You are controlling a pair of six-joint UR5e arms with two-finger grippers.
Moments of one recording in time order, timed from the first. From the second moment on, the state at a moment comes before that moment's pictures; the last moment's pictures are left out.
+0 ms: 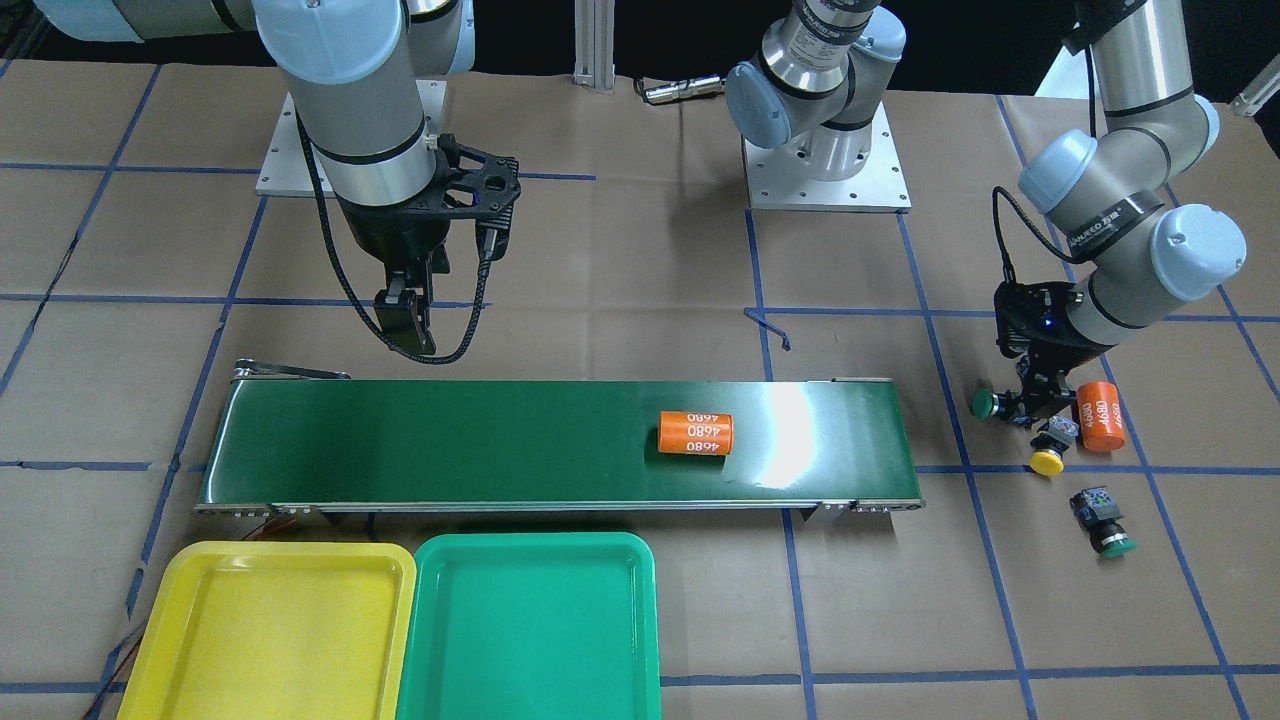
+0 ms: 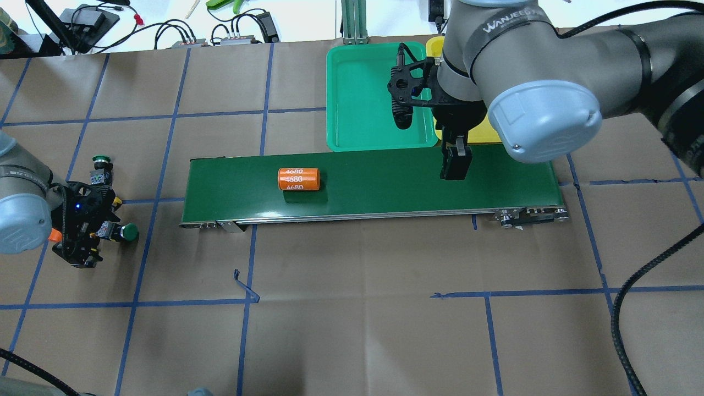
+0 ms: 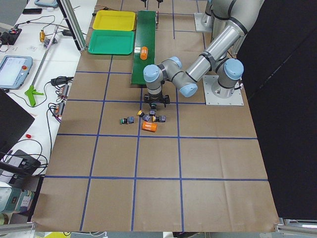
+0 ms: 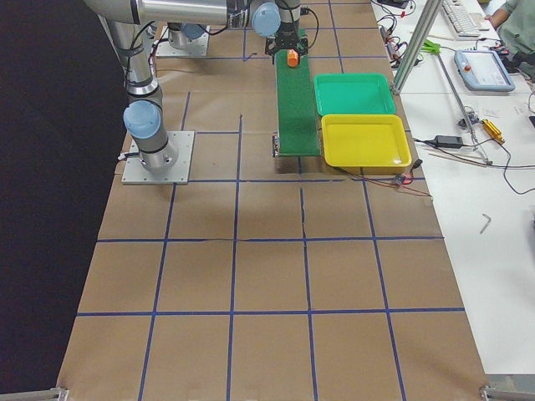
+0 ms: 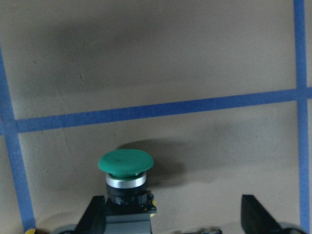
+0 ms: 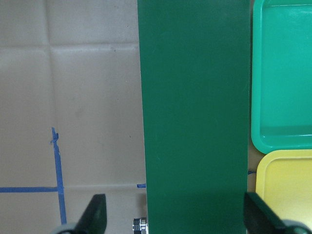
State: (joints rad) left arm -0.96 -1.81 -2.08 -0.92 1.62 2.28; right arm 1.76 -1.48 1.67 -1.79 -1.58 -1.35
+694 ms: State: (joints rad) left arm -0.95 -1.87 -2.08 -0.85 1.58 2.28; right arm 1.76 -1.49 1.68 -1.80 -1.59 -1.35
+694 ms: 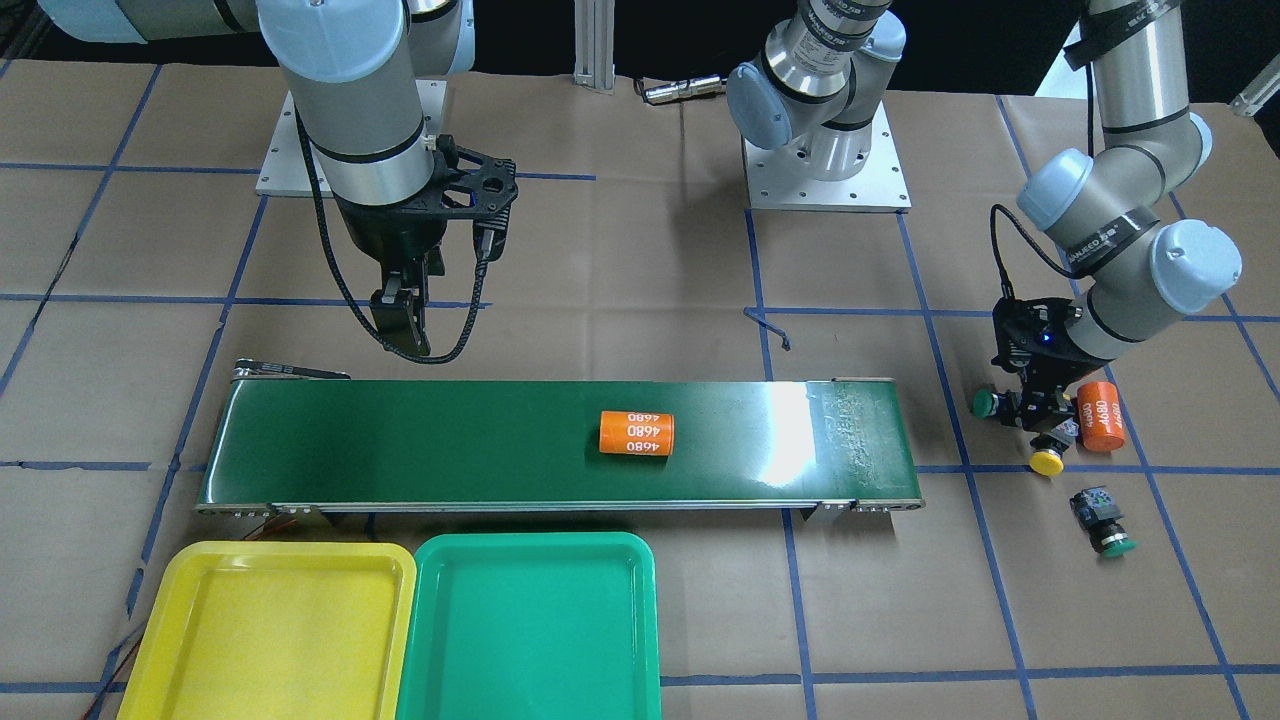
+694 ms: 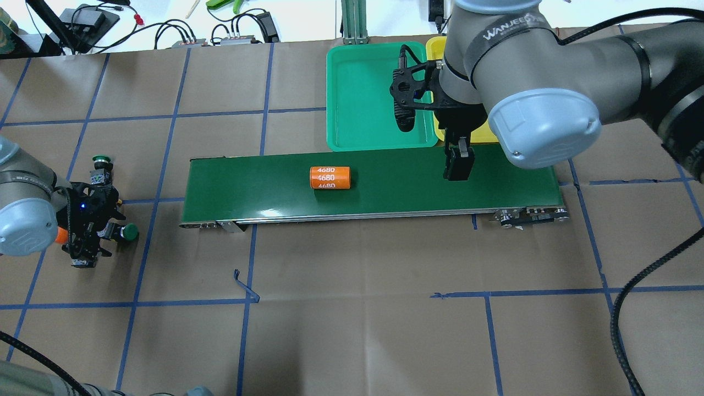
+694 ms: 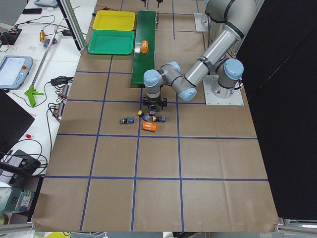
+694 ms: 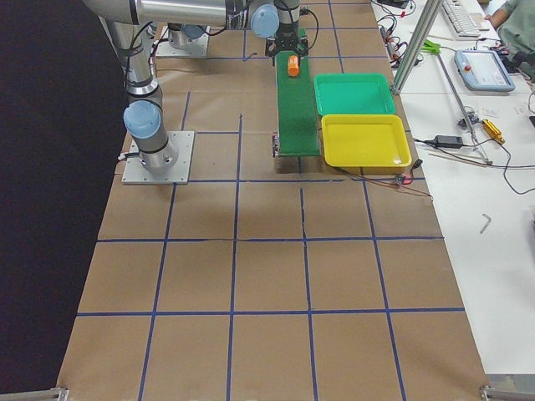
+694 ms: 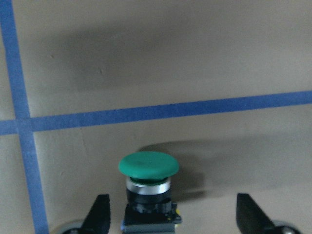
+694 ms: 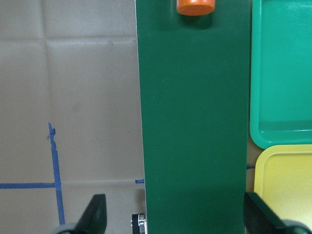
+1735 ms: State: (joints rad) left arm -1.12 -1.77 -2.06 -0.88 1.59 2.11; right arm 1.76 -1.49 1.71 -1.80 -1.58 -1.35
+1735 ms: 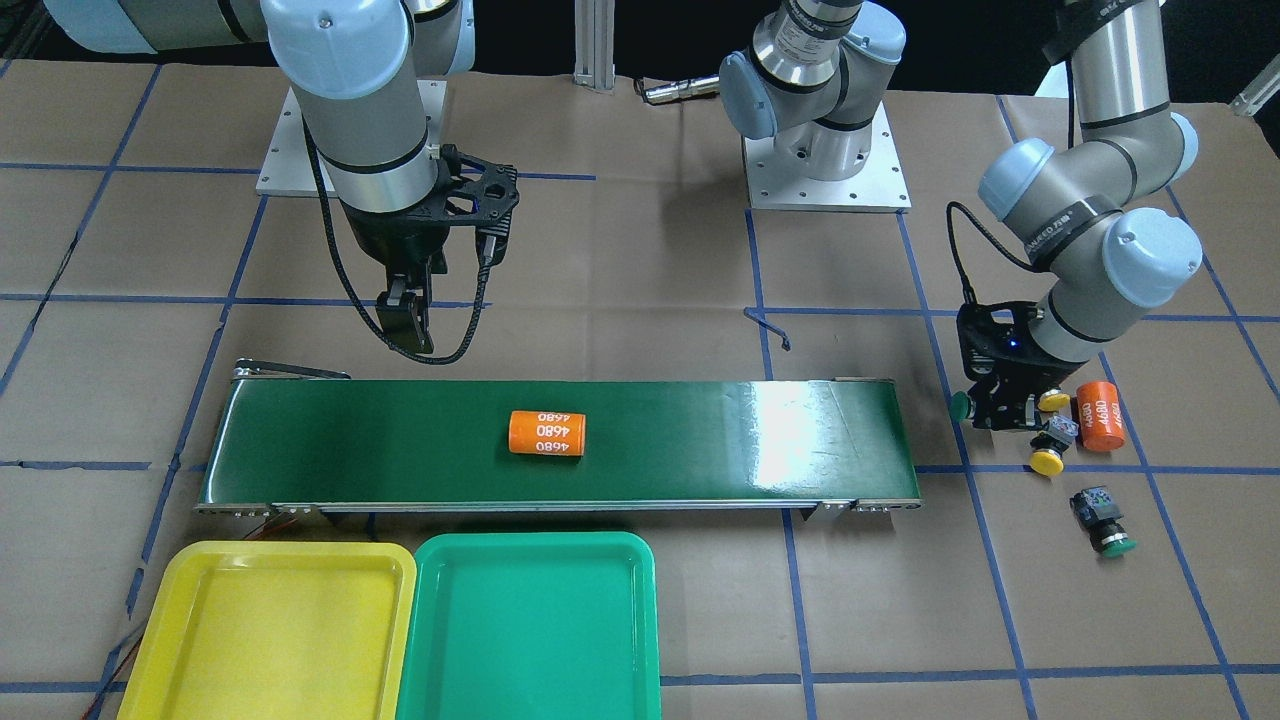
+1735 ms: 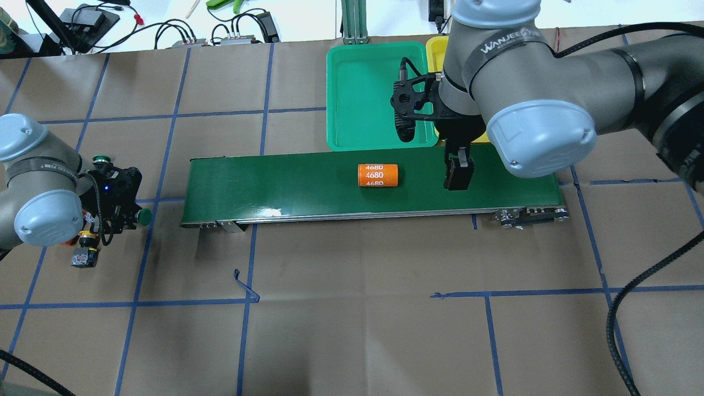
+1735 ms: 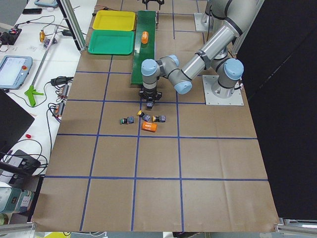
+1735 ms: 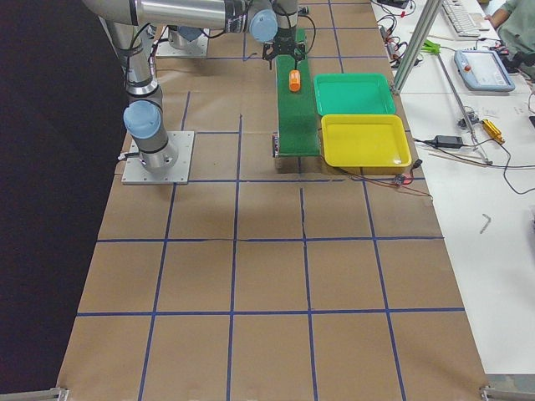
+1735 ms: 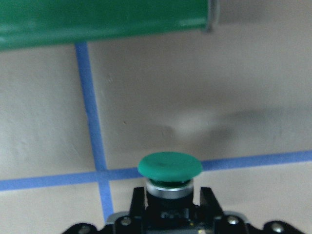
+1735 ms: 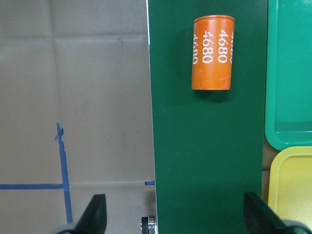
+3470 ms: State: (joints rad) left arm -1.20 -1.76 -1.93 -1.03 1.63 1.58; right arm 1.77 -1.50 1.68 -1.76 -1.59 -1.31
